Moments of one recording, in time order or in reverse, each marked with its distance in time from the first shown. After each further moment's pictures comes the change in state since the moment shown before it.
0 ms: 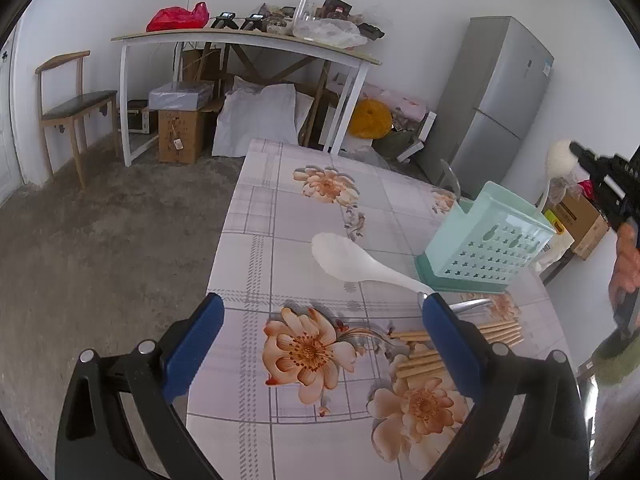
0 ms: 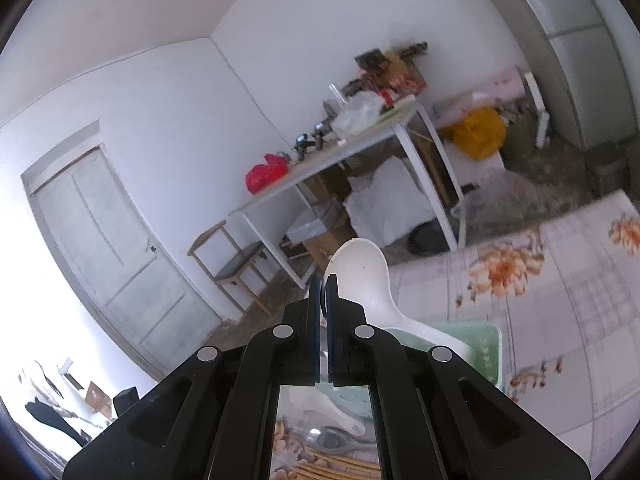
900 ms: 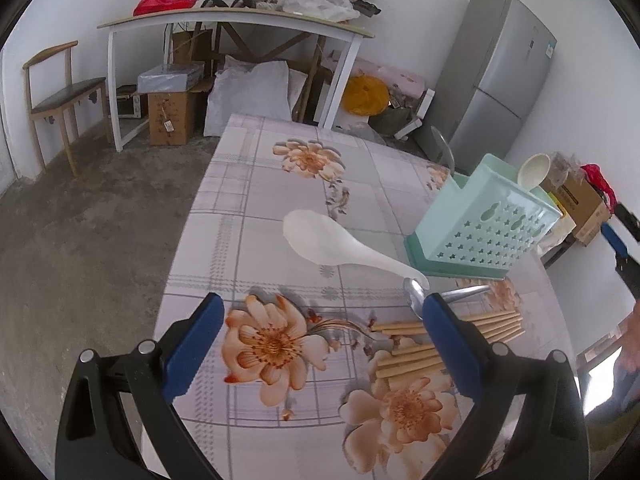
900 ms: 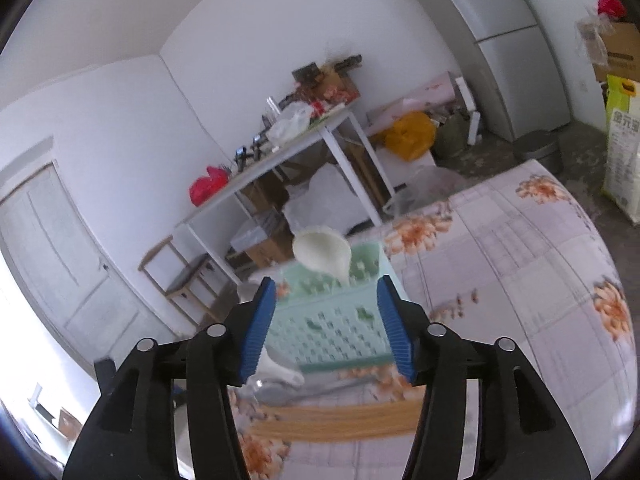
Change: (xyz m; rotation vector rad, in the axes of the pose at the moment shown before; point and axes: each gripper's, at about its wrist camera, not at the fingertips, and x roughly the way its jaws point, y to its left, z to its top) left arm 0.032 -0.029 -0.001 0.013 0.089 -0.002; right arm -0.074 -0.019 -0.066 0.047 -0.055 -0.222
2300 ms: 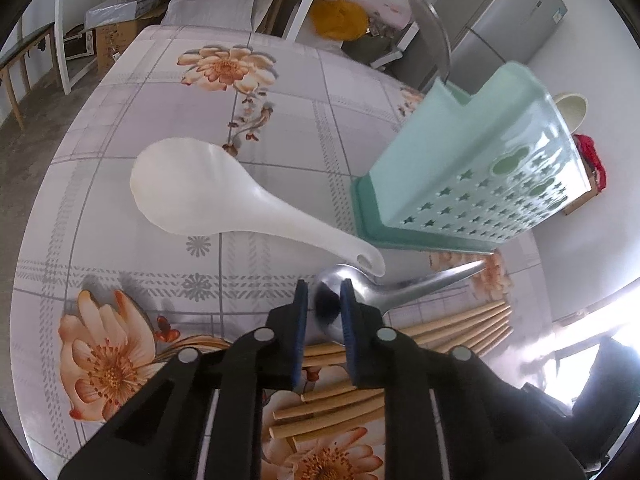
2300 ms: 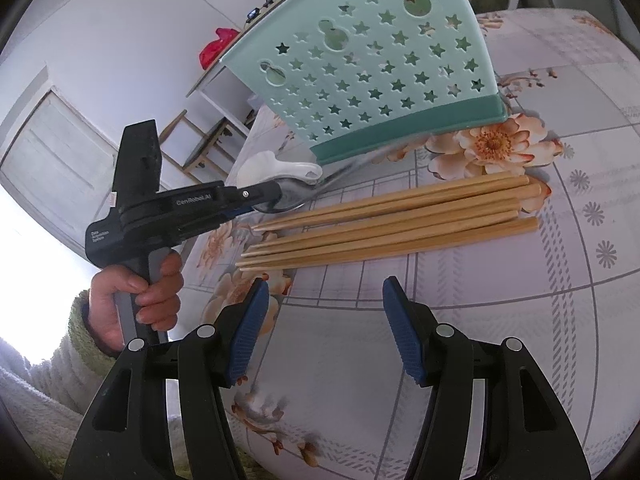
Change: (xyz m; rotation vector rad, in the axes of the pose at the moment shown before) left arm 0.114 -0.054 0.008 -0.024 0.291 -0.117; right arm 0.075 -0.001 -0.134 0.001 0.484 0.112
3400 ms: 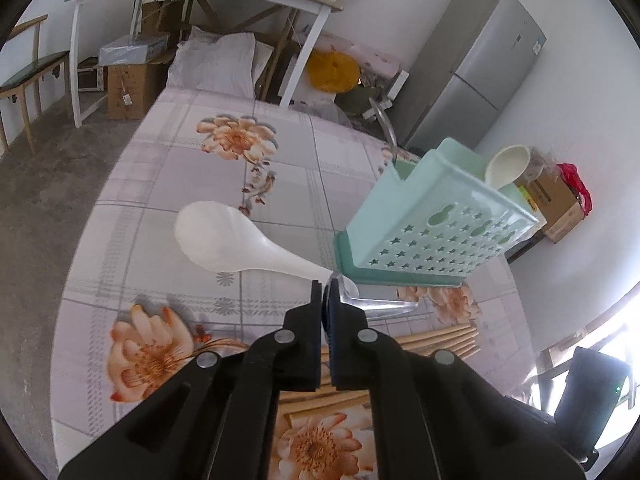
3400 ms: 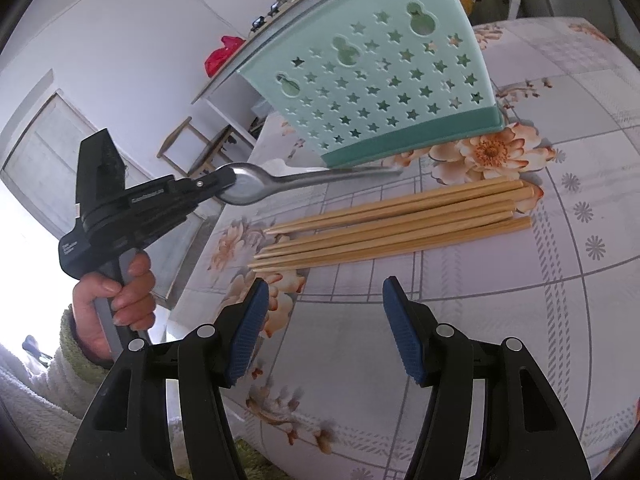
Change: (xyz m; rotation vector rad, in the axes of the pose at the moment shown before) left arm -0.071 -0.006 -0.008 0.004 -0.205 -0.026; right arm -0.009 0.013 -0.008 -0.014 -0.038 0.003
